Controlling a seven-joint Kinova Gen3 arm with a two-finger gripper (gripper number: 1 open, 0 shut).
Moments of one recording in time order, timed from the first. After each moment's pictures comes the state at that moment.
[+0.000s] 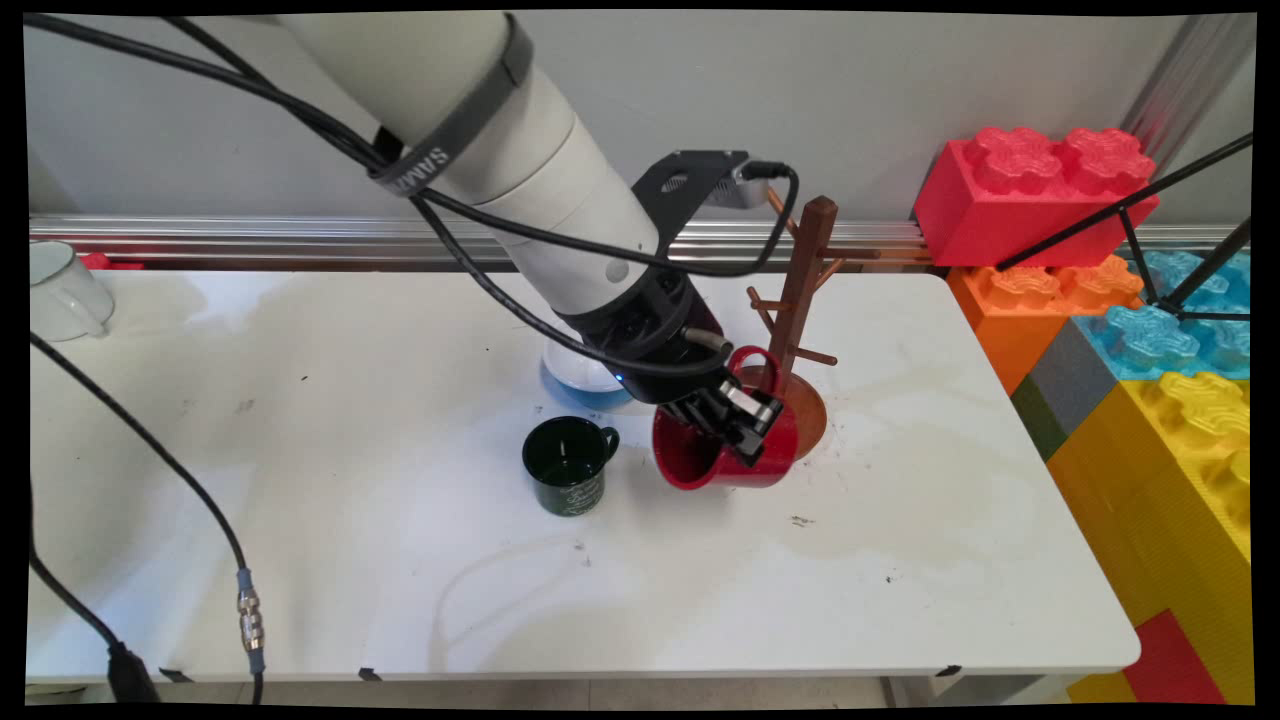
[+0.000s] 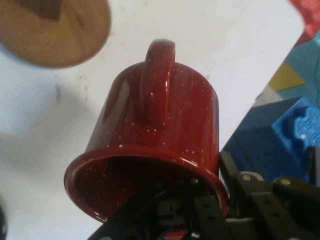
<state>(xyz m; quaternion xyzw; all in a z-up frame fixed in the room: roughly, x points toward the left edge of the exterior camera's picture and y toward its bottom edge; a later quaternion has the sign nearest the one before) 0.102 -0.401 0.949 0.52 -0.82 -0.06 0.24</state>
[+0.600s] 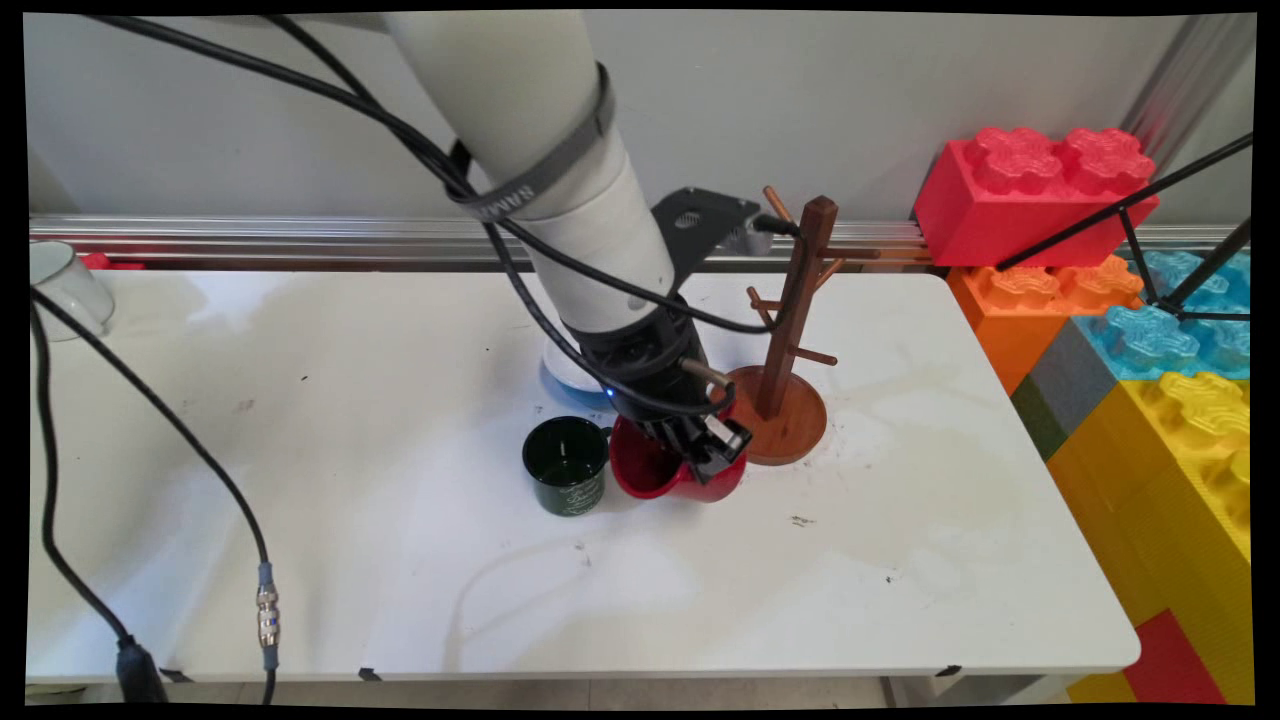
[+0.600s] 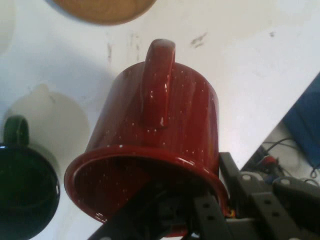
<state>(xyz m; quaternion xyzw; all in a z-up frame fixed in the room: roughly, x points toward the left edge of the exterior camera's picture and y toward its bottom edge) 0.085 -0.413 0.931 0.53 -0.84 -0.03 0.15</state>
